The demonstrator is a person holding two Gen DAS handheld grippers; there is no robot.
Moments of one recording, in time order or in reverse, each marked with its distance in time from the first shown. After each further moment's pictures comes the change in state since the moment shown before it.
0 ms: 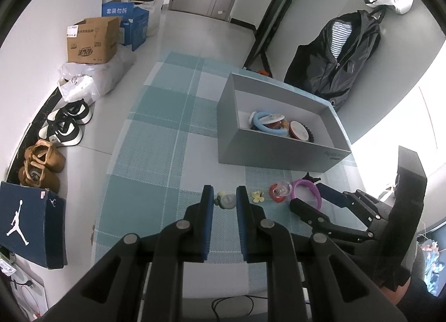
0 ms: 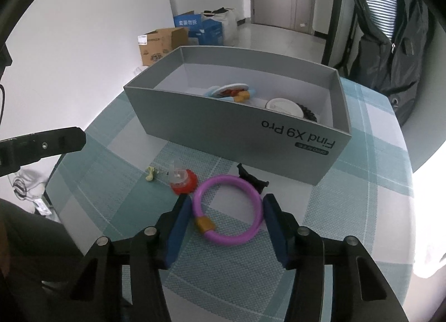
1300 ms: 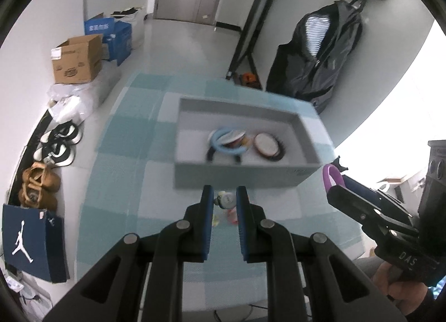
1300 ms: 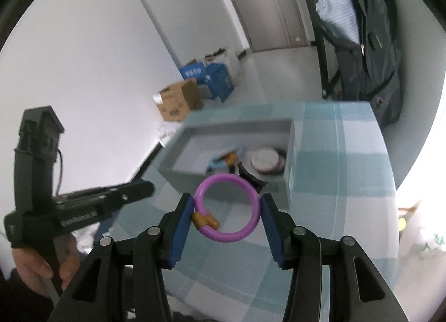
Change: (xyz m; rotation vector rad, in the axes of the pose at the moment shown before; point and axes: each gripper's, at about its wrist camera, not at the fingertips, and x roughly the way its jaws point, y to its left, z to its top) left arm -0.004 -0.053 0.022 0.075 -0.017 -0.014; right arm -0.090 -0.056 0.011 0.224 -0.205 0.214
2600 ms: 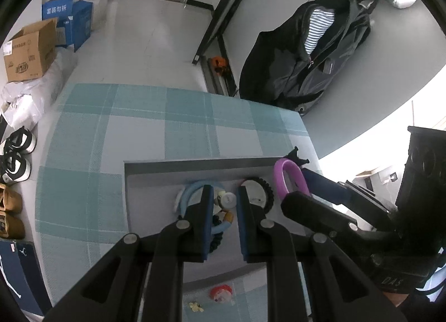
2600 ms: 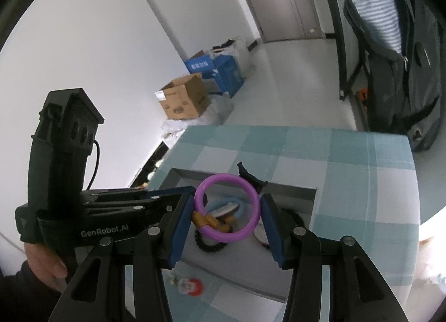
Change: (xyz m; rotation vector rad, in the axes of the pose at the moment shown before) left arm 0.071 0.011 0.067 0.002 0.141 -0.187; right arm 0.088 -0.019 0.076 -0.022 0.092 0.052
